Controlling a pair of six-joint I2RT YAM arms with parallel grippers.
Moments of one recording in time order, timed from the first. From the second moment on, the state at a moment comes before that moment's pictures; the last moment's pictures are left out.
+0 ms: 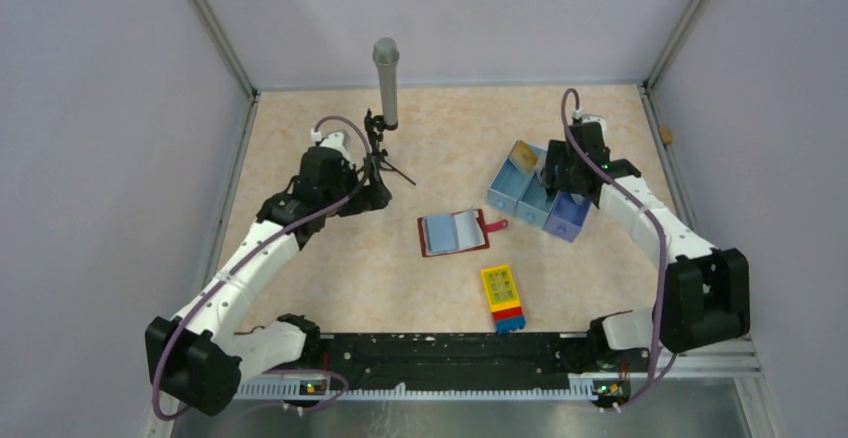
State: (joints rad) left arm -0.41 1.11 0.92 -0.51 0.01 -0.54; right arm 0.26 1.34 1.00 -0.50 0.26 0.33
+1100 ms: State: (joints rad) left arm -0.32 1.10 0.94 -0.61 0.03 -0.36; right arm 0.15 1.54 1.06 -0.41 0.23 0.35
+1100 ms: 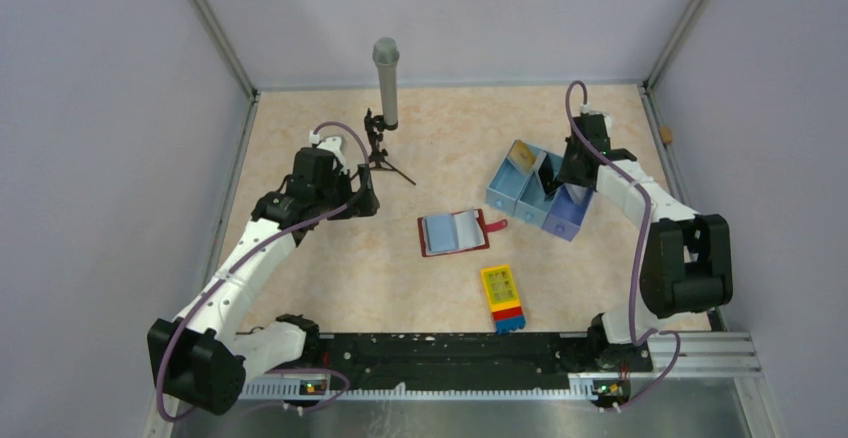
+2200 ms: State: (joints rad) left arm -0.32 1.09 0.94 -0.61 0.04 -0.36; right arm 0.21 1.53 1.09 -0.49 0.24 0.38
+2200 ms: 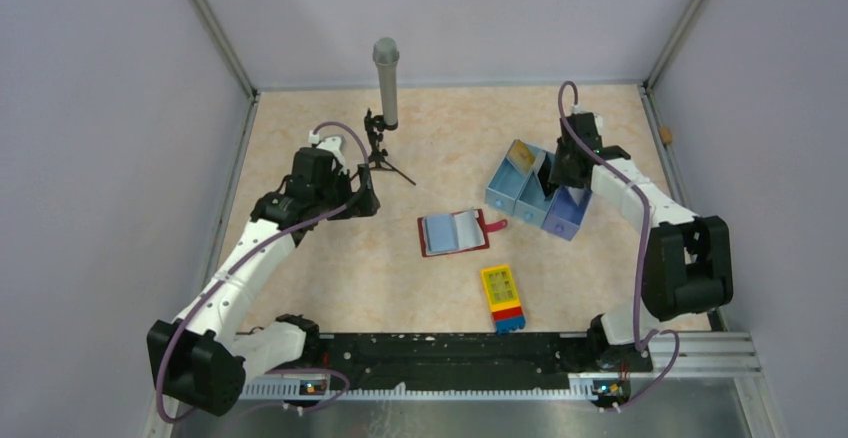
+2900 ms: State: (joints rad) left arm -0.32 1.09 0.94 -0.61 0.05 -0.36; right arm 0.21 1.57 1.10 -0.47 0.26 0.40
